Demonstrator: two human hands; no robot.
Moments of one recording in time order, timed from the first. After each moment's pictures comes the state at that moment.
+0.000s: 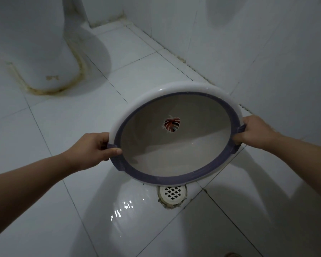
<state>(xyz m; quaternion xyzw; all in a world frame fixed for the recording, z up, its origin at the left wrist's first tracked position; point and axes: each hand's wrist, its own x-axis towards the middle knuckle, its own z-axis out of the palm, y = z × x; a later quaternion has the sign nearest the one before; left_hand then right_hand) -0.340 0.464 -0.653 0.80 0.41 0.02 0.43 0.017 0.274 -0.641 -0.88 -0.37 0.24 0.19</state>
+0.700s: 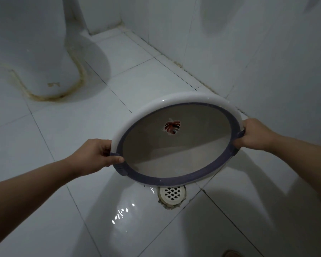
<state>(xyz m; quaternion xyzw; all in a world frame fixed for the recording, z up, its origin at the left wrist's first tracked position) -0.344 0.461 -0.650 0.81 0.39 0.01 0.43 0.014 0.262 -0.624 -0.86 -0.41 0.27 0.17</state>
